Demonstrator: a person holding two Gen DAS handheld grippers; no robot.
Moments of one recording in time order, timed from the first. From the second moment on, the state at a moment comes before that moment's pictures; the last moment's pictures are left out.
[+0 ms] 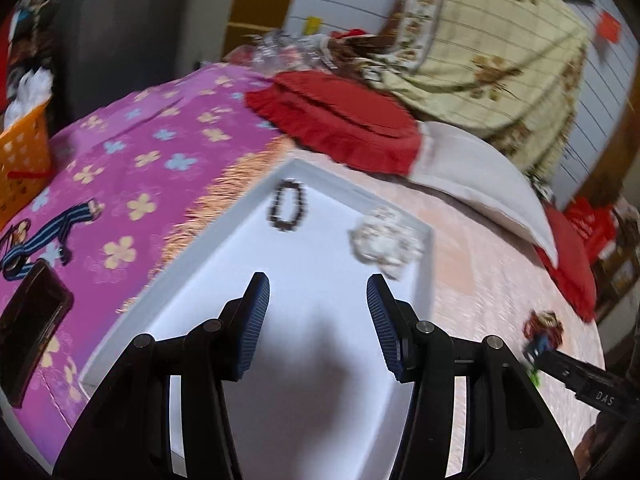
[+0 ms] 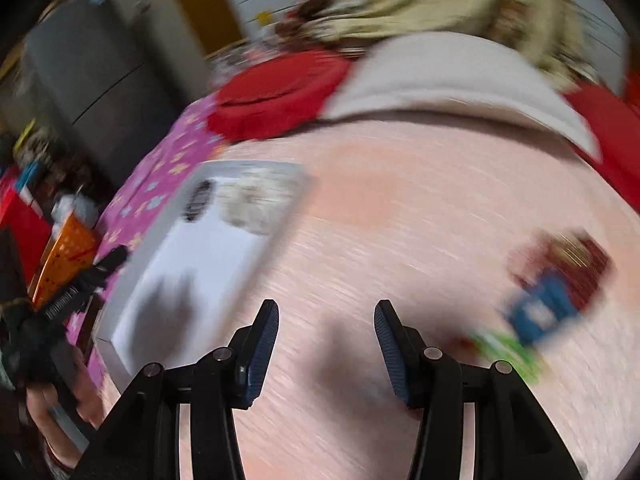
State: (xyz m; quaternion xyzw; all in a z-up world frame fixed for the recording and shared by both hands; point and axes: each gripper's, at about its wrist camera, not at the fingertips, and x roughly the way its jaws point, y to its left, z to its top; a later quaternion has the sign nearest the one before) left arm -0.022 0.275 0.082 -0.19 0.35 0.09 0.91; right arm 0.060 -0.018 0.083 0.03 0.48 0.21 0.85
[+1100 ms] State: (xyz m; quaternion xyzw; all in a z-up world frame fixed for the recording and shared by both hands) left arm -0.007 0.153 0.055 -0.09 0.41 -0.06 0.91; right arm -0.015 -0.125 0.013 0.06 0.55 0.15 0.82
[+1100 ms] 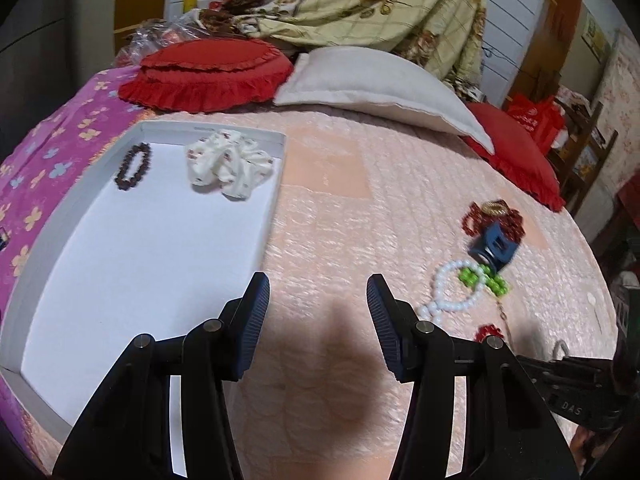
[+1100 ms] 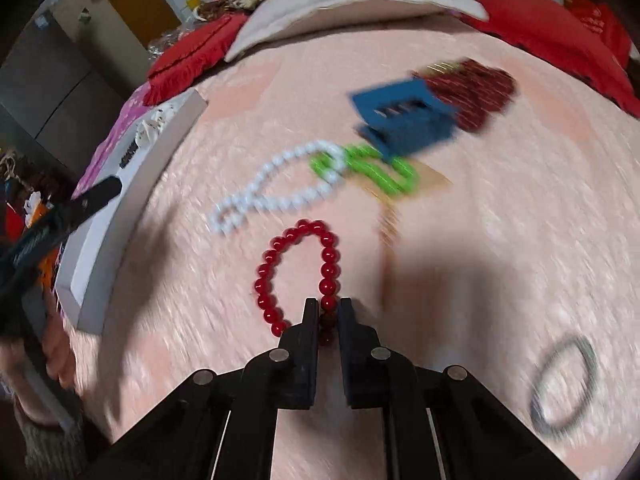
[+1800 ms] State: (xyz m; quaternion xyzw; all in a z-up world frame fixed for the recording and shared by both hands) left arm 0.067 0.062 0.032 -0.06 0.47 -0.15 0.87; right arm -0.060 -0.164 0.013 0.06 0.48 0.15 0.86
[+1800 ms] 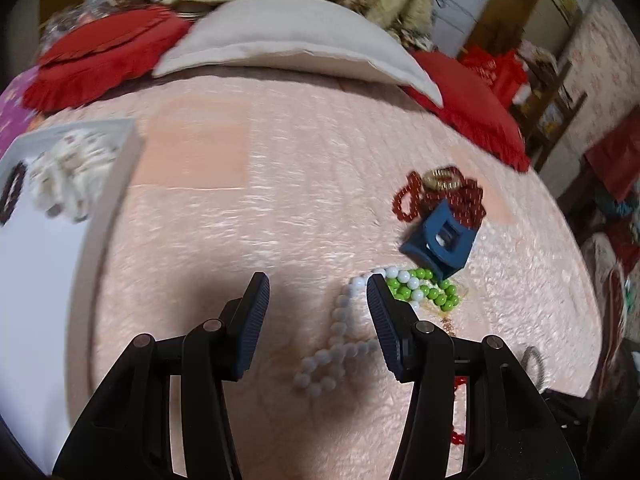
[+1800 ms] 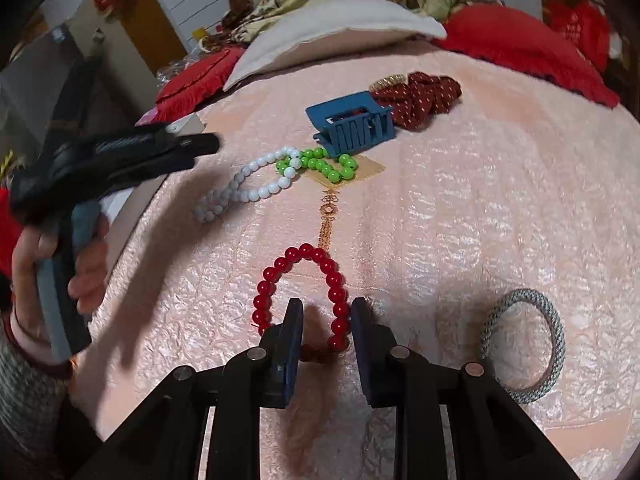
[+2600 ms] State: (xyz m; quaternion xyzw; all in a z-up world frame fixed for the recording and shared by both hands) left arm 0.050 0.045 0.016 0.01 0.47 -0.17 0.87; right arm -0.048 -0.127 0.011 -0.04 0.45 0.13 0.88
